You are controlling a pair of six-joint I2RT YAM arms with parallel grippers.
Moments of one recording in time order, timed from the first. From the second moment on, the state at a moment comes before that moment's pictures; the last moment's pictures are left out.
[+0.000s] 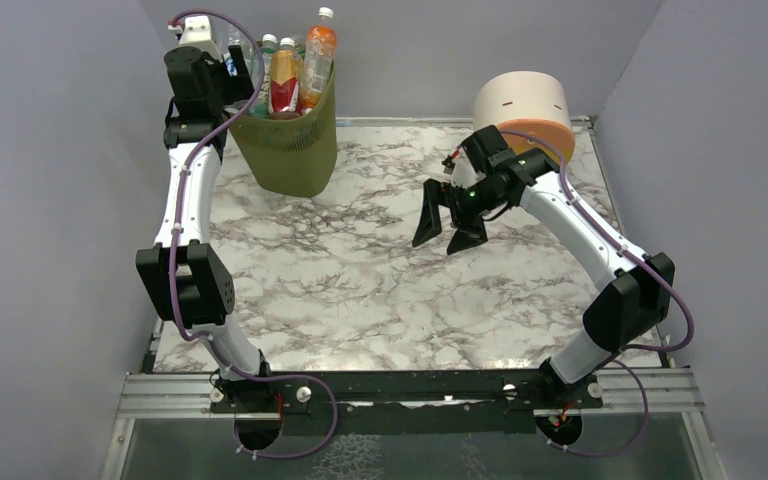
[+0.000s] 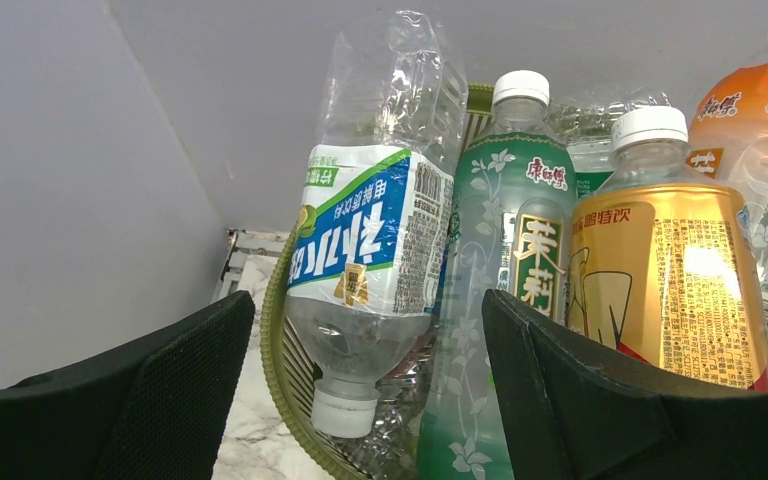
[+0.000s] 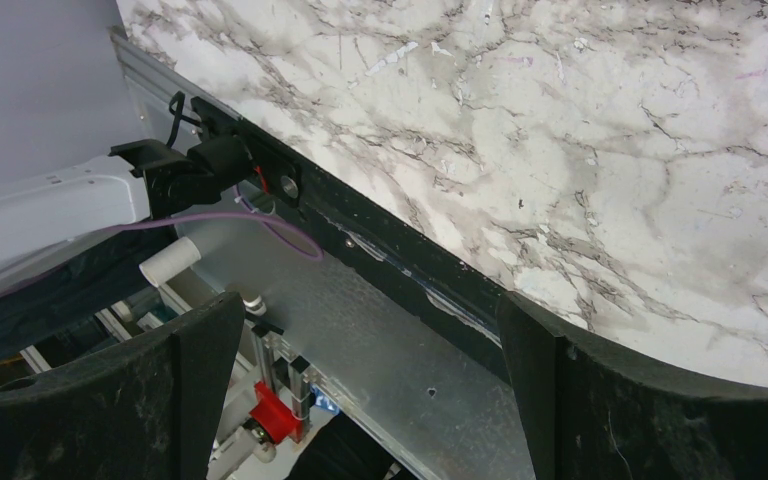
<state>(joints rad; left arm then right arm) 0.12 1.75 1.78 -0.17 0.01 -0.06 0.49 1.62 1.56 -1.11 -0.57 0.48</state>
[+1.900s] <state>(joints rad) -0.12 1.32 1.30 -0.35 0.08 -0.31 0.49 1.30 1.33 -0.66 -0.19 0.56</state>
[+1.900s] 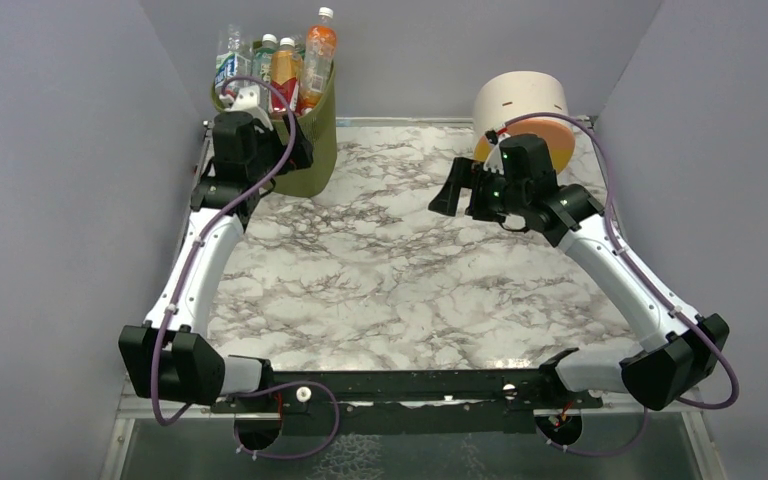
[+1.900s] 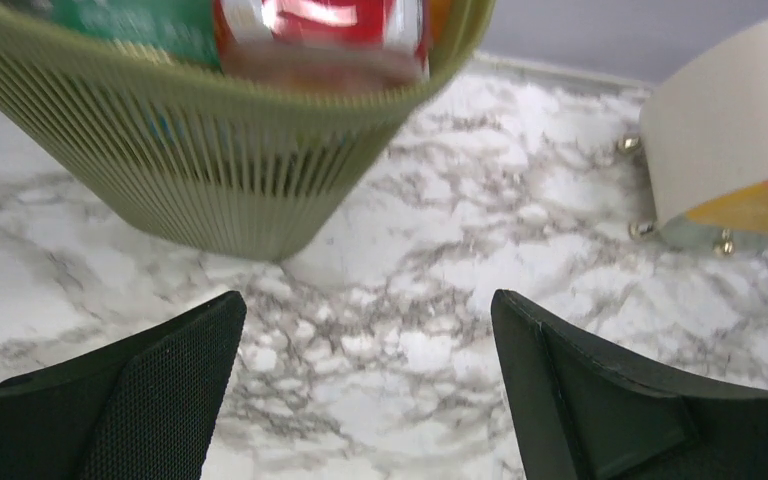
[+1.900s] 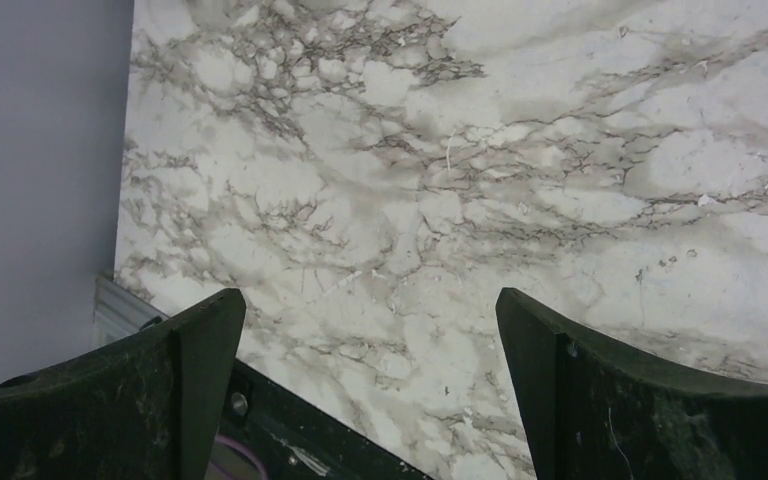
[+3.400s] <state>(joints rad) -0.29 0.65 0.08 0.40 -0.37 -0.02 0.56 0.67 0.34 0.17 0.49 0.28</state>
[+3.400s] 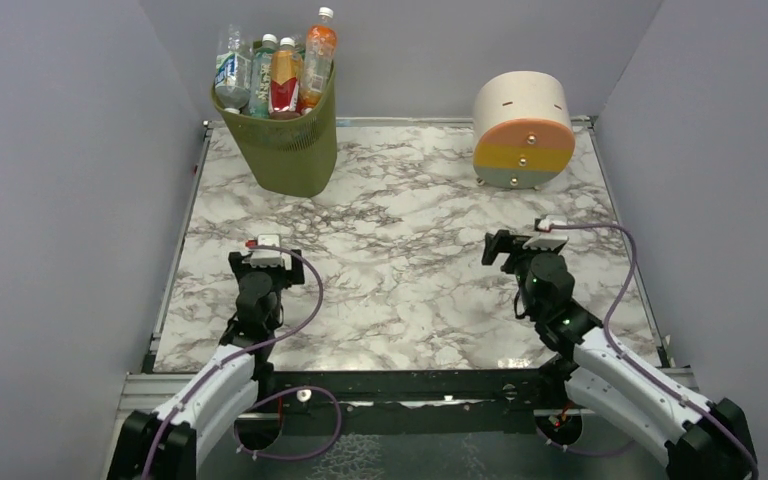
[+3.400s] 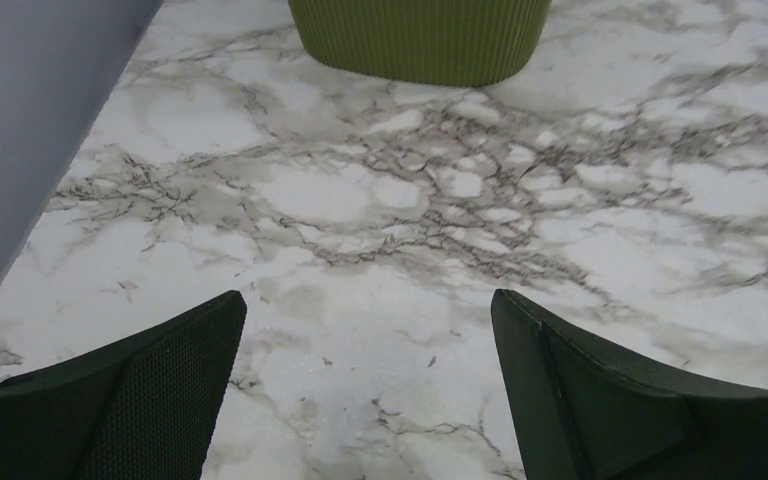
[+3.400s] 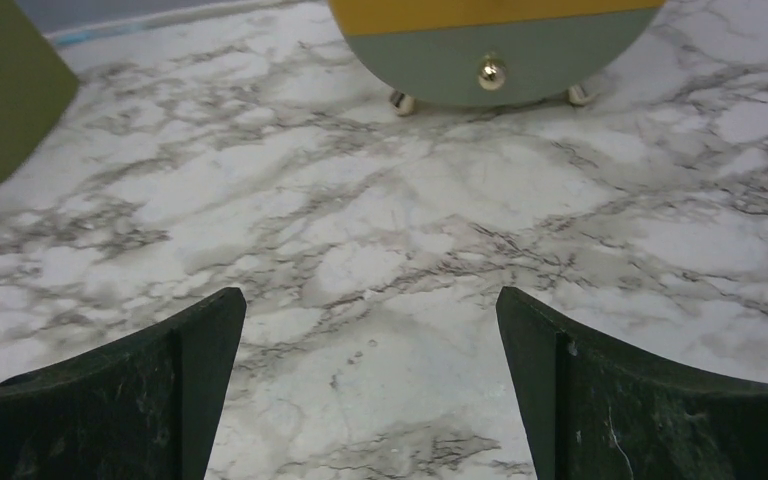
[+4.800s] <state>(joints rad) -0.01 1.62 0.21 1.23 -0.04 0.03 0.17 1.56 0.34 0.99 0.40 0.12</state>
